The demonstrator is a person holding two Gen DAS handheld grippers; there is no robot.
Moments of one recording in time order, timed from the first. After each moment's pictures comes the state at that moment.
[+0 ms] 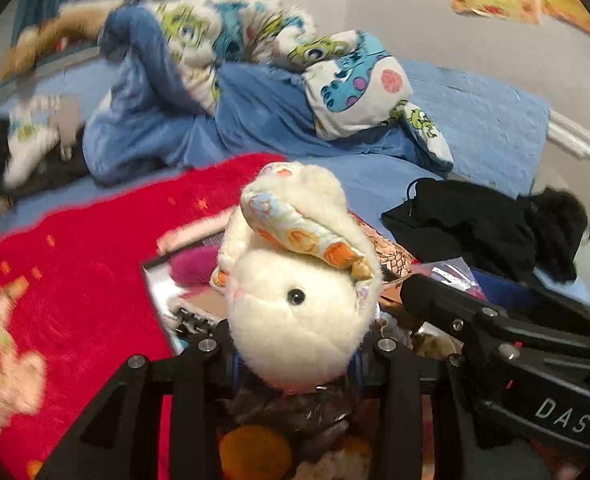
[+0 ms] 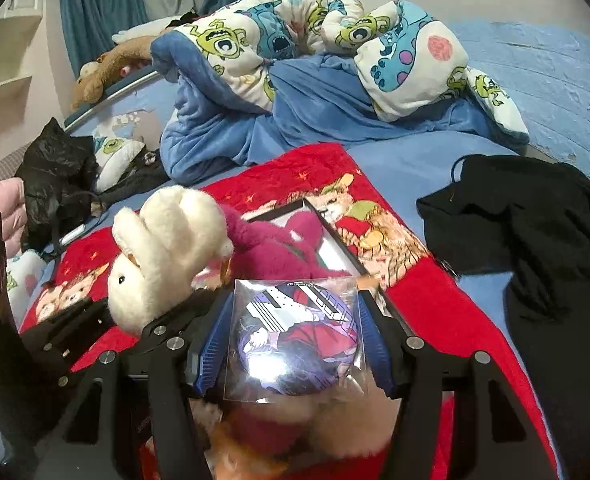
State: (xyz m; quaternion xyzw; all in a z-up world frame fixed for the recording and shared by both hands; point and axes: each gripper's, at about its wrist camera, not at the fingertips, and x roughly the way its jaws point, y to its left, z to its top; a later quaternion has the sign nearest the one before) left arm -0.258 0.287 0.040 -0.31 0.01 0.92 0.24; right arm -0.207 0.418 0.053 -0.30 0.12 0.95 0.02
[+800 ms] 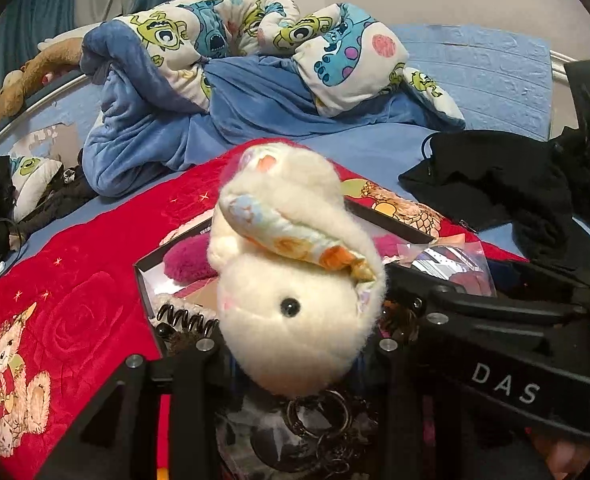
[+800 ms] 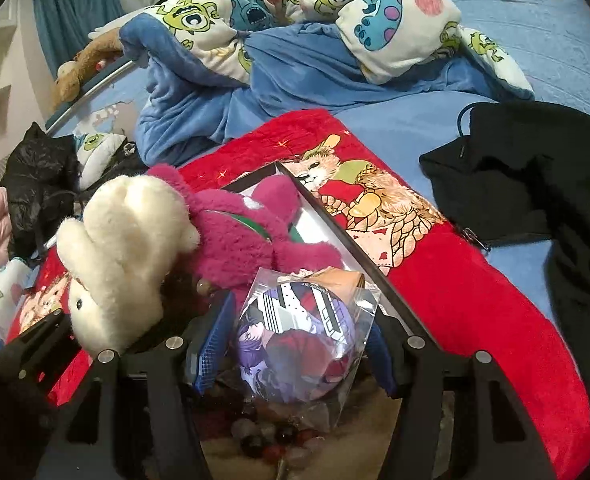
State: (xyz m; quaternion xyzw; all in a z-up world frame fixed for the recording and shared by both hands) left arm -0.262 0.318 0.003 -0.29 0.11 0.93 0.21; right arm -0.247 0.440 -0.008 -0.33 0.14 0.93 0.02
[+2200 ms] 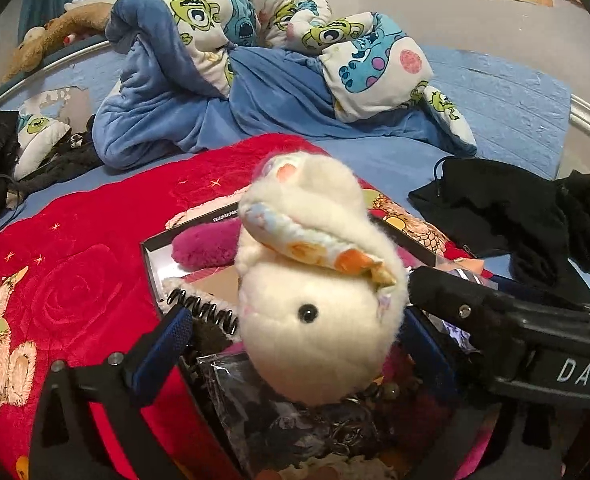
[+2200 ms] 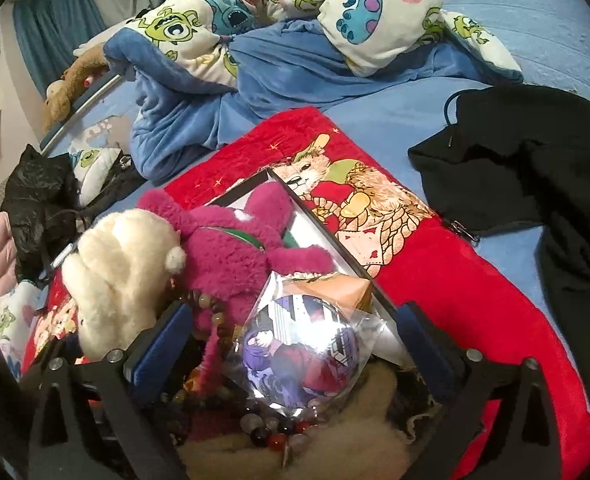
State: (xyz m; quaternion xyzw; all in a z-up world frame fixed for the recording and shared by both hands) left arm -0.267 0.296 0.008 -0.31 0.04 0.93 0.20; right arm -0.243 0.451 0.004 -0.34 0.18 0.92 0.02
